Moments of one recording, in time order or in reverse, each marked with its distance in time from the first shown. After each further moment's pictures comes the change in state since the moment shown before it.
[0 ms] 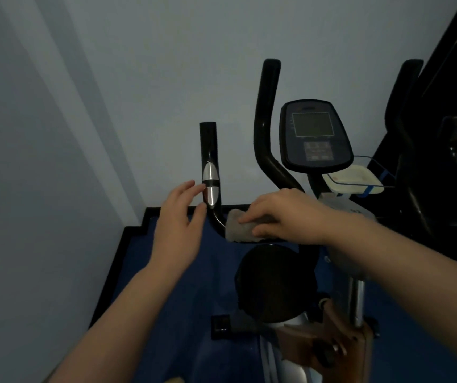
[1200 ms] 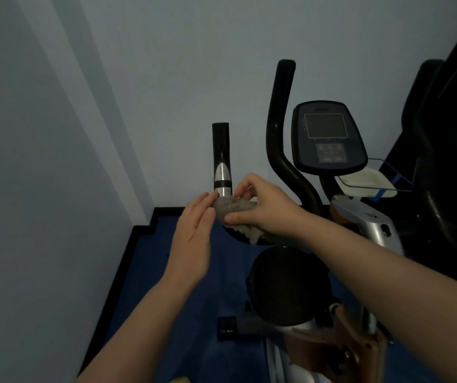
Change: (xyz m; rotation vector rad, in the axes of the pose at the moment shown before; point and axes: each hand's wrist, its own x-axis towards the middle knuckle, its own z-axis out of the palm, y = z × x) left_hand -0.018 0.000 0.006 -0.320 -0.044 -0.175; right_hand 0.047 -0.024 0.028 0.652 0.294 0.248
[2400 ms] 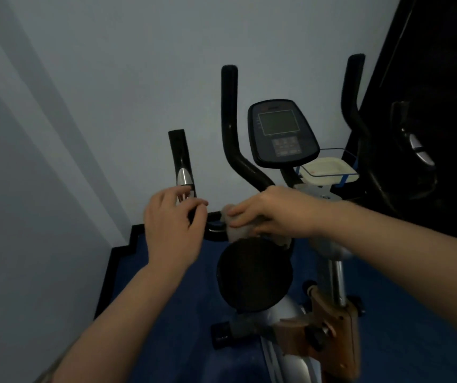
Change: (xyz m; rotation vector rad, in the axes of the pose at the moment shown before) left_hand 0.014 0.024 0.018 0.665 0.108 0.439; right_hand -0.057 0.013 -0.064 -0.639 -0.274 -0.335
